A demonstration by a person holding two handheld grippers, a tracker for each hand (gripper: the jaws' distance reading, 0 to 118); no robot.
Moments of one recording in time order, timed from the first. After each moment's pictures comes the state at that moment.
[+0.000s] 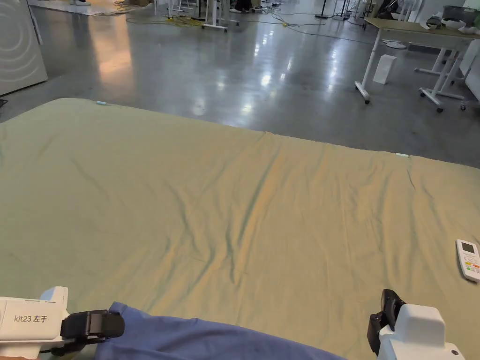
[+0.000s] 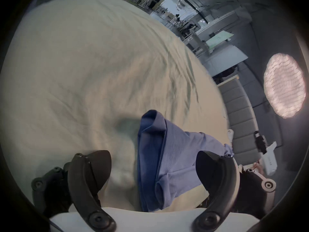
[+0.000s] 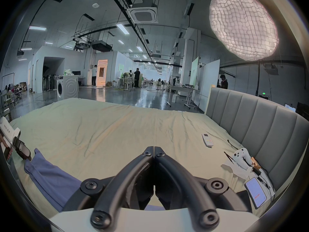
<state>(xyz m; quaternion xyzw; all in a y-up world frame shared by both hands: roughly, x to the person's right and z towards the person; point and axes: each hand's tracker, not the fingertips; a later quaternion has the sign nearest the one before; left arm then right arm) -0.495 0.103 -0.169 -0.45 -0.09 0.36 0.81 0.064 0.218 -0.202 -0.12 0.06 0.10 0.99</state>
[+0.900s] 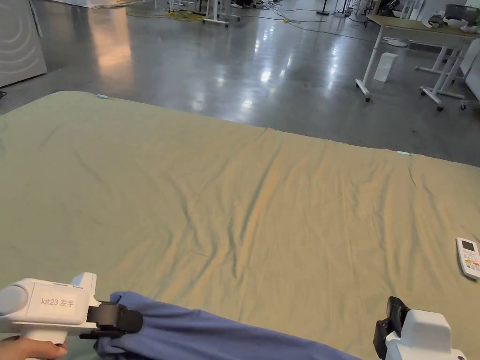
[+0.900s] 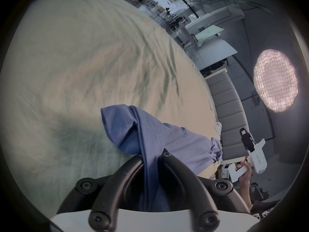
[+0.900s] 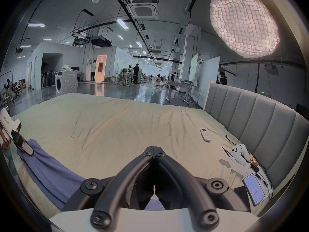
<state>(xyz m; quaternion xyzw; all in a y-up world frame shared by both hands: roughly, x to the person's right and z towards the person) -0.450 0.140 -0.181 -0.45 -0.13 0.35 0.81 0.069 0.211 -0.195 -0.14 0.05 0.11 0.98</state>
